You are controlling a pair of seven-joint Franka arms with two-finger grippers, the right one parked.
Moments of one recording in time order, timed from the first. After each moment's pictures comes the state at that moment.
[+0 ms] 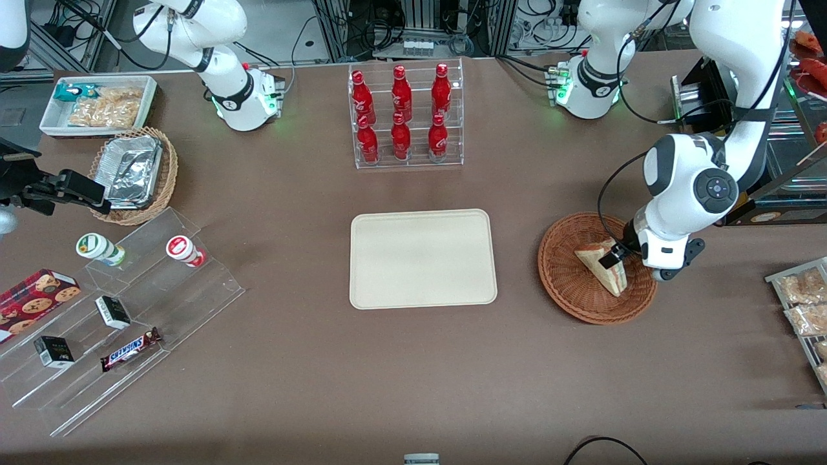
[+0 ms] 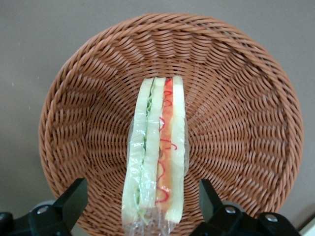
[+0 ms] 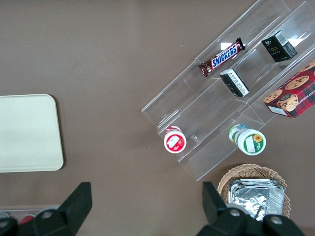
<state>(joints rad) 0.09 0.21 -0.19 -2.21 0.00 2.37 -0.82</state>
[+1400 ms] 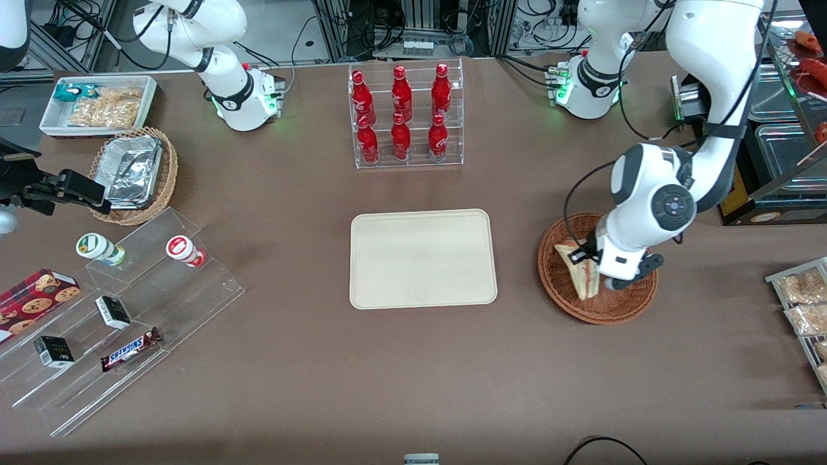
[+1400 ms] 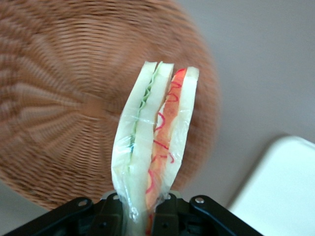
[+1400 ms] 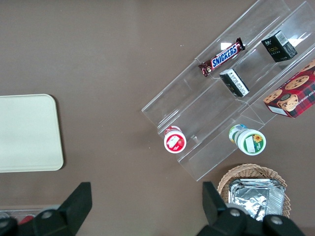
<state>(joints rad) -0.08 0.28 -0.22 -2.03 -0.04 2.22 -0.67</state>
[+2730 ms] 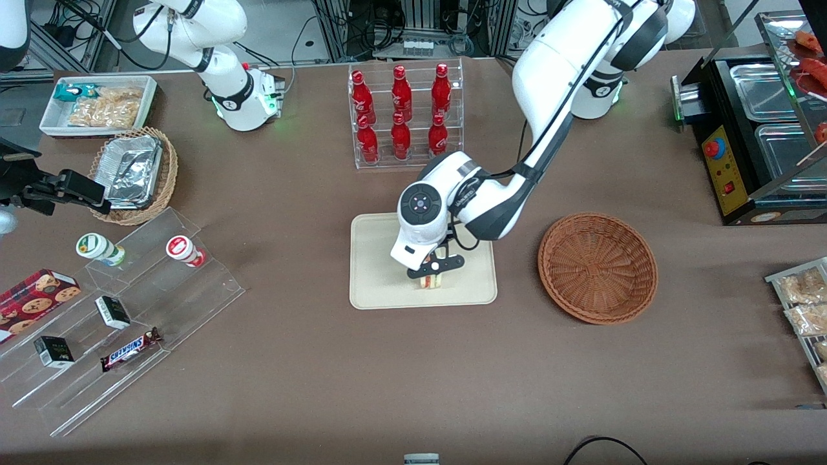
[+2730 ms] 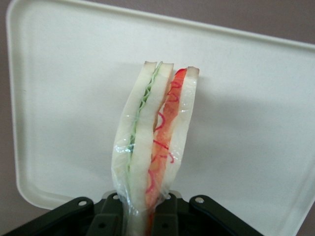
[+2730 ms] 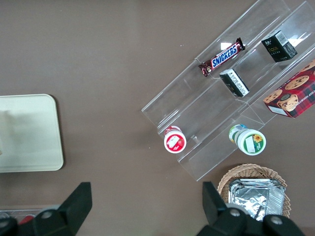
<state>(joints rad) -0.61 0.81 -0.22 -1.31 0.08 1.96 -1.03</state>
